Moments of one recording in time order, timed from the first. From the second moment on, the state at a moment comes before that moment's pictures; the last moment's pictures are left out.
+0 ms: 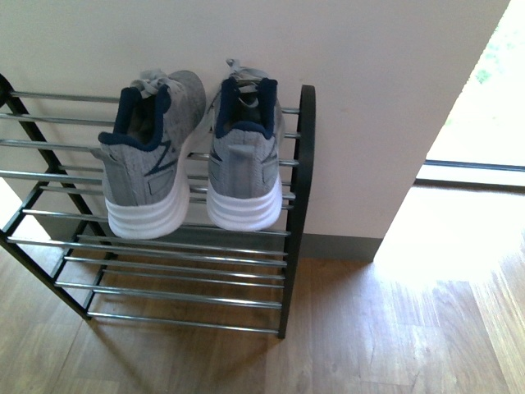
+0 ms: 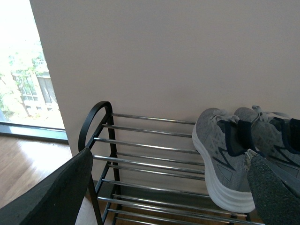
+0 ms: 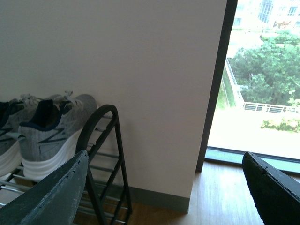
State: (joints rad) left arm 0.00 0.02 0.01 0.00 0.00 -0.01; right arm 0.00 0.01 0.02 0.00 0.00 0.00
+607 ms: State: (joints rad) left arm 0.00 0.02 0.01 0.00 0.00 -0.01; right arm 0.00 0.00 0.02 0.00 0.00 0.00
